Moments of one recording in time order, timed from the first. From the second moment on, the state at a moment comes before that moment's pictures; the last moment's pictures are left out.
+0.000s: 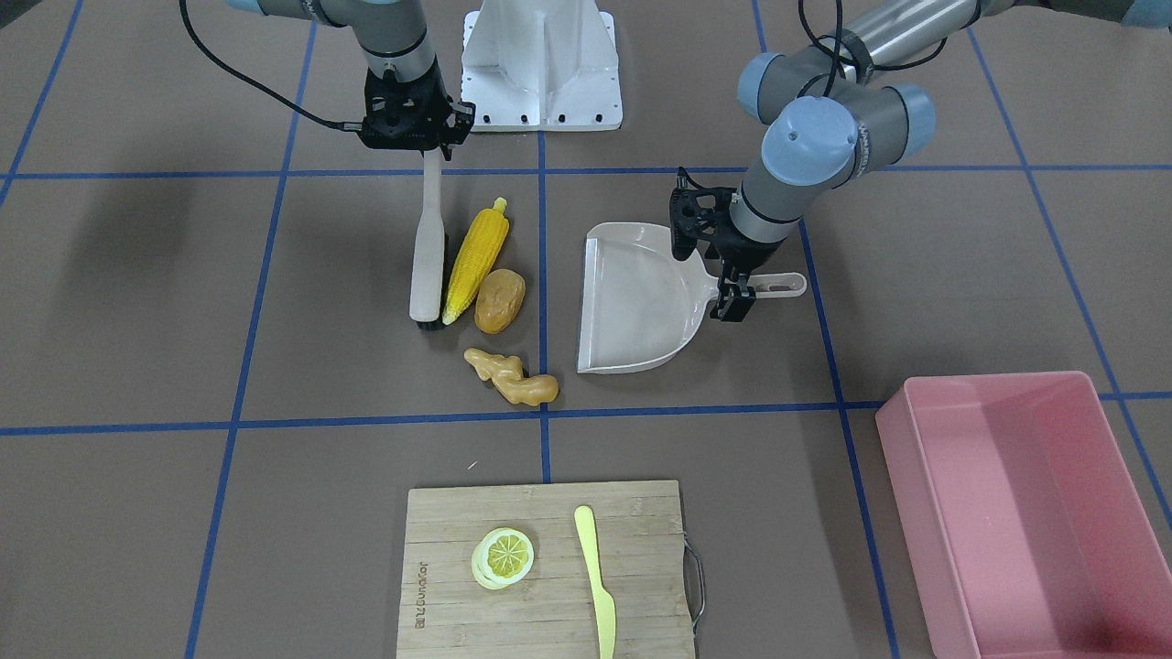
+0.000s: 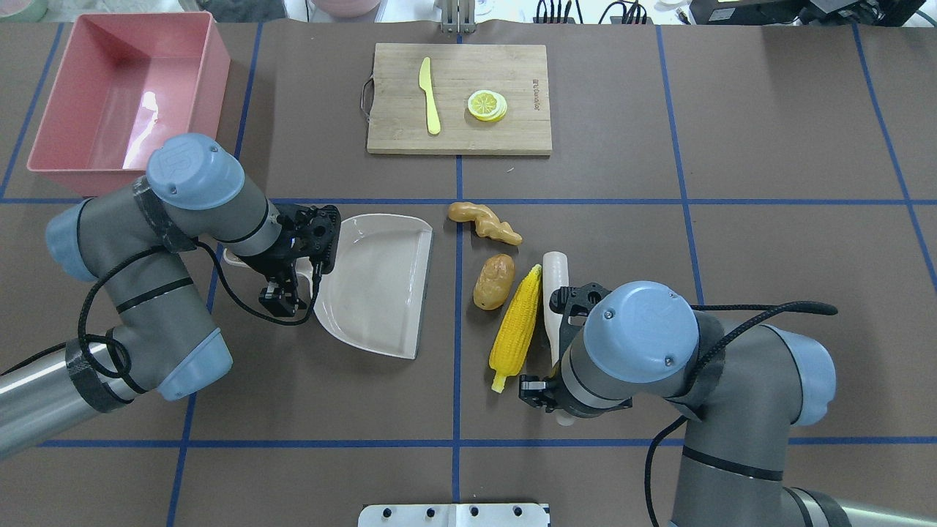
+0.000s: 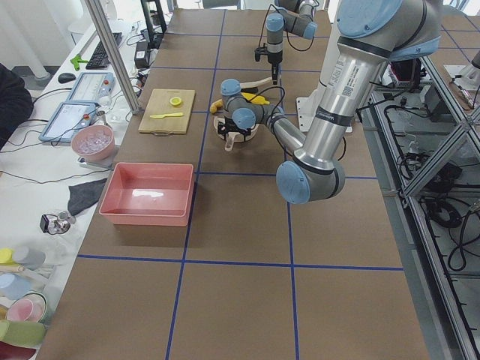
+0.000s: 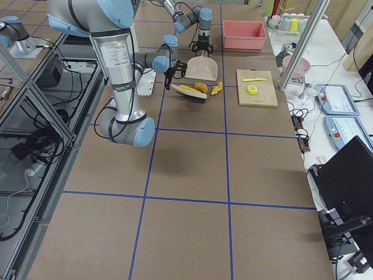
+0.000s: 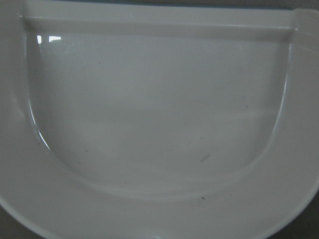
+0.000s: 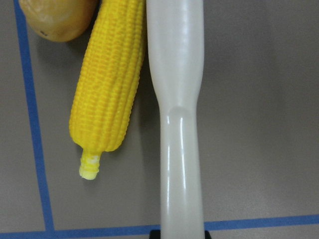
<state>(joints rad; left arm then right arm) -0.65 -2.01 -1.68 -1.79 -2.07 0.50 0.32 -1.15 2.05 -1.70 1.89 1.43</state>
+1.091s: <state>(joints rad) -0.65 -2.01 -1.66 -1.84 -2.08 0.50 0.39 -0.96 1.85 -1.70 1.90 1.42</state>
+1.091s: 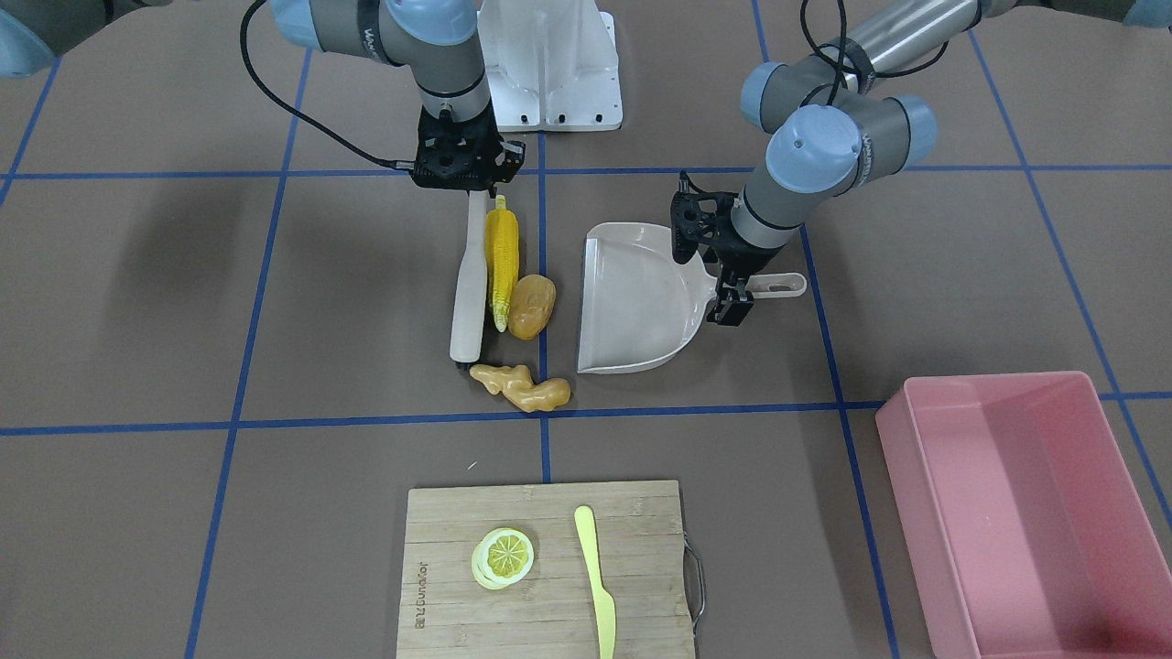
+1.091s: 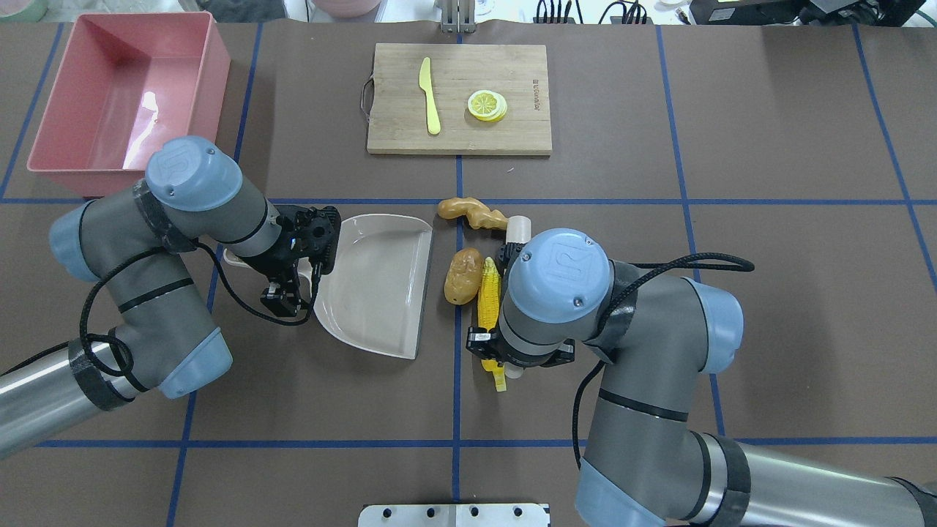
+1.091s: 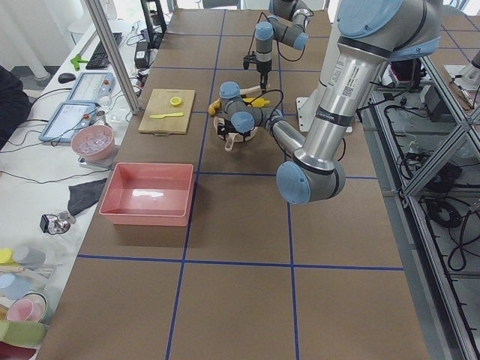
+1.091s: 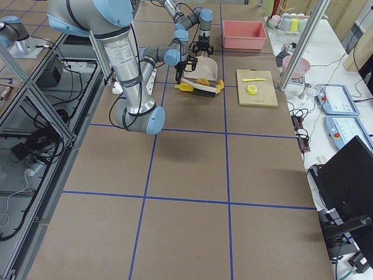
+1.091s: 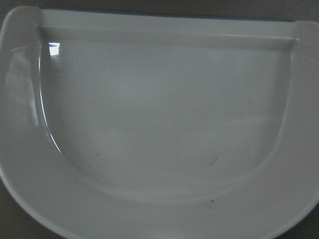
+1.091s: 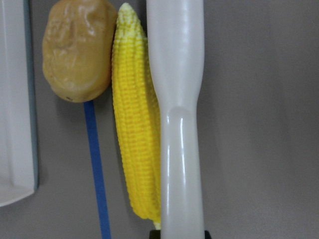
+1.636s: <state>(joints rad) -0.65 -2.01 -1.66 -1.84 -2.08 0.50 0.45 -0.79 1.66 -1.70 1.93 1.42</state>
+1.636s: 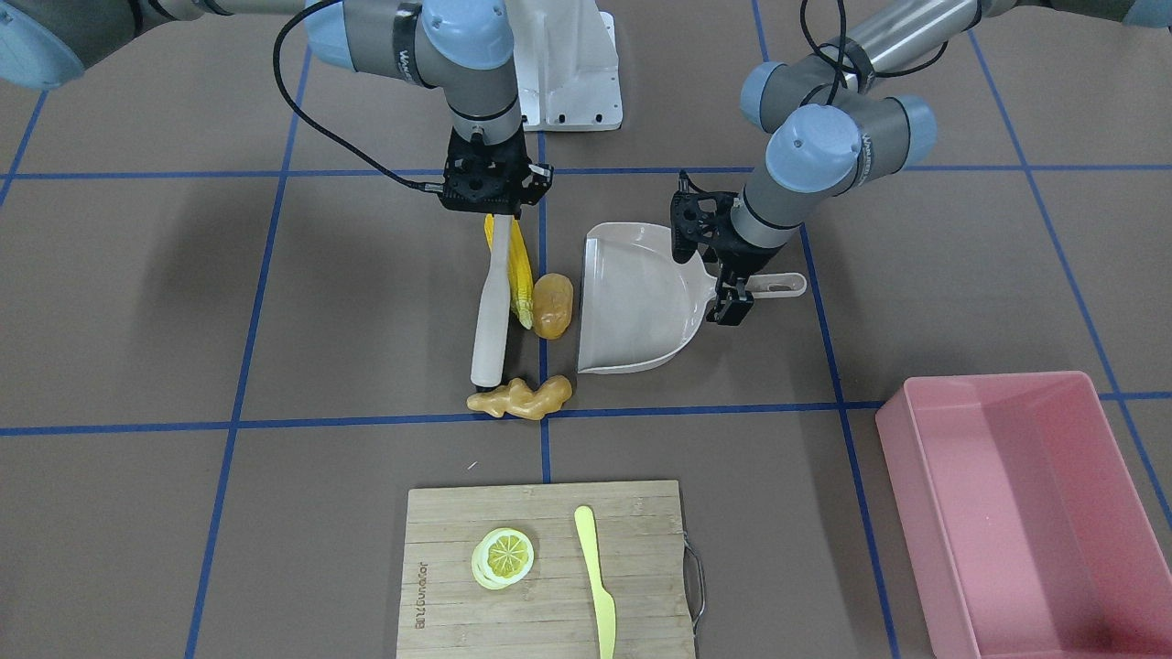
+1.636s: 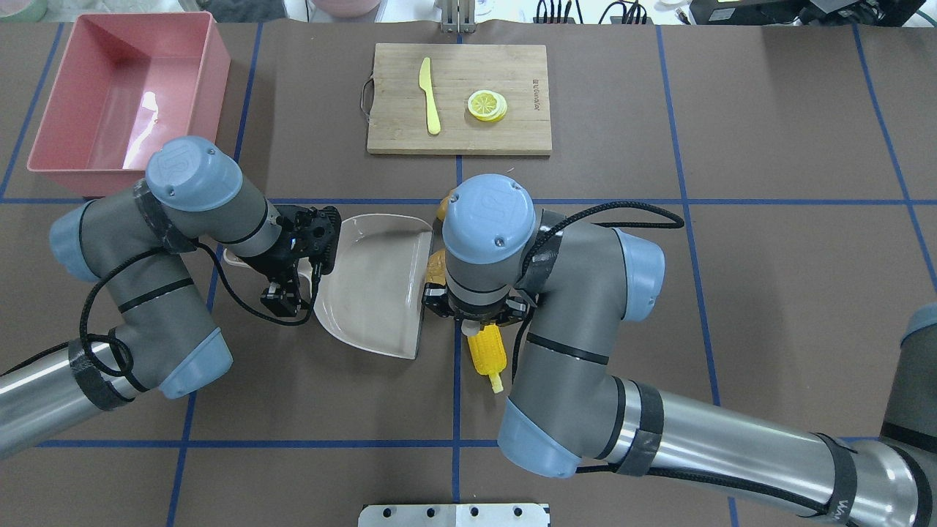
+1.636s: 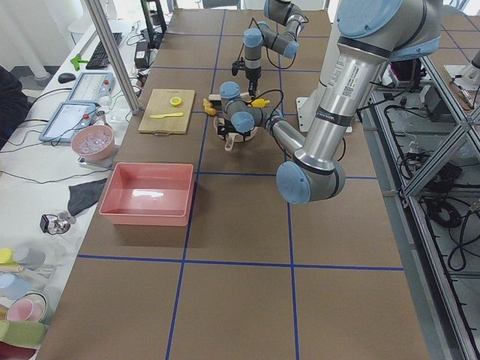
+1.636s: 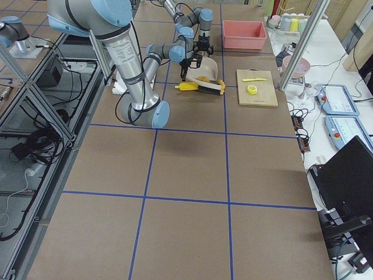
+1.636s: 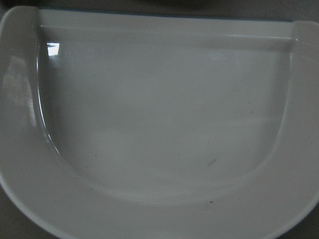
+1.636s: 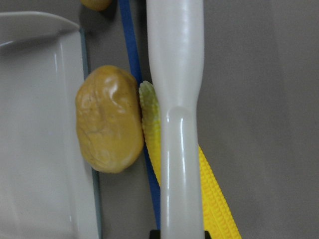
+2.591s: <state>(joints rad) -0.65 -2.01 -1.66 -1.84 -2.08 0.49 0.42 -0.87 1.87 -1.81 2.01 1.33</state>
